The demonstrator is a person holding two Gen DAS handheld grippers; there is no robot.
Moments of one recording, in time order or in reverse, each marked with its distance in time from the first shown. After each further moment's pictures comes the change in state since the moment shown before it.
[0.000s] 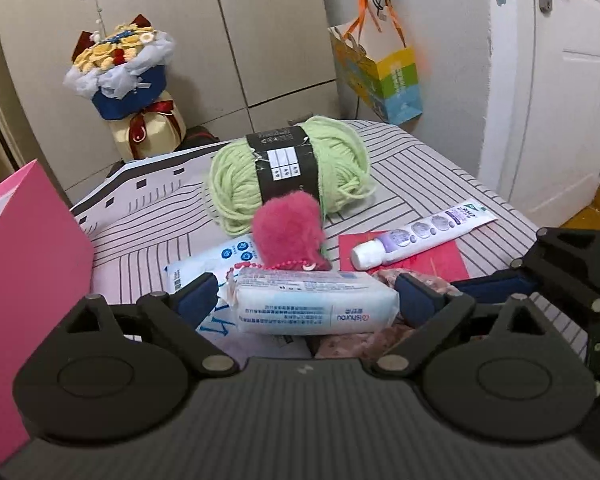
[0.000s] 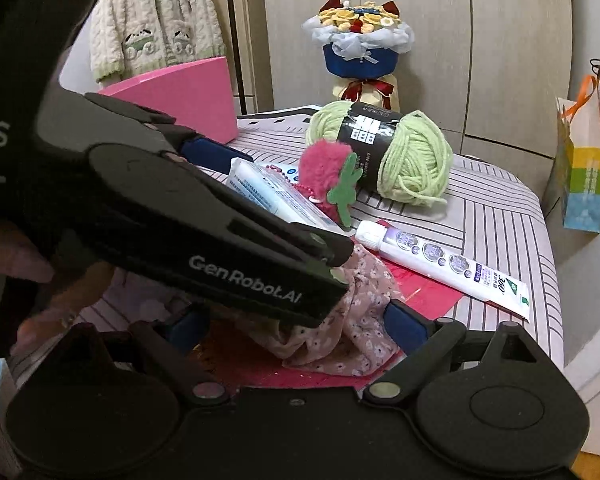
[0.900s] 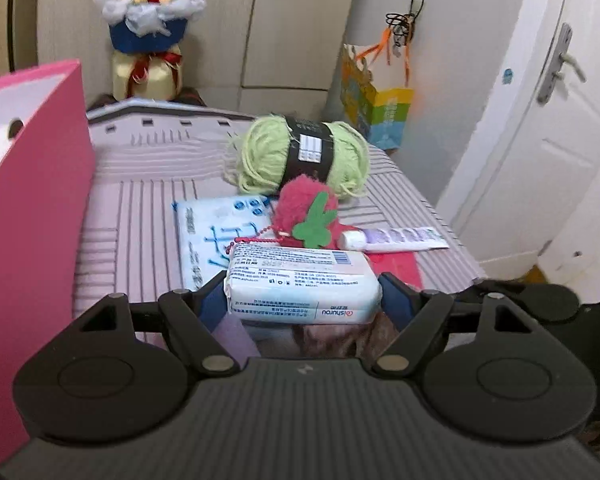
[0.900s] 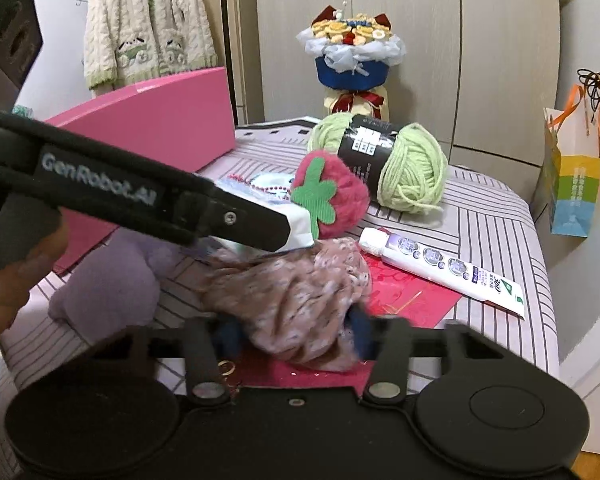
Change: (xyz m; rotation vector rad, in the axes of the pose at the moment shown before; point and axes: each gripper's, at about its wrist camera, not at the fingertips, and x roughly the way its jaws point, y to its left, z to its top) left arm -0.036 0.055 -0.025 -0.319 0.006 -0.234; right arm -0.011 0.013 -0.004 0.013 -0.045 -0.042
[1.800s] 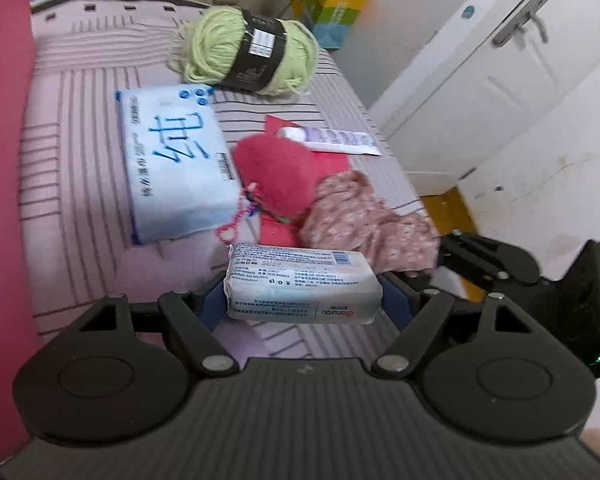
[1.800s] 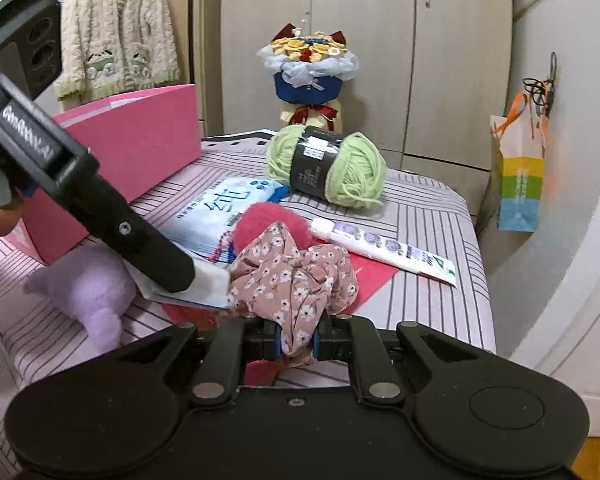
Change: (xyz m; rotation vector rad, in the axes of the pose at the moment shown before) left arm 0.001 0.014 0.002 -0.057 0.350 -0.225; right arm -0.042 0.005 -0.017 0.028 -0.039 -0.147
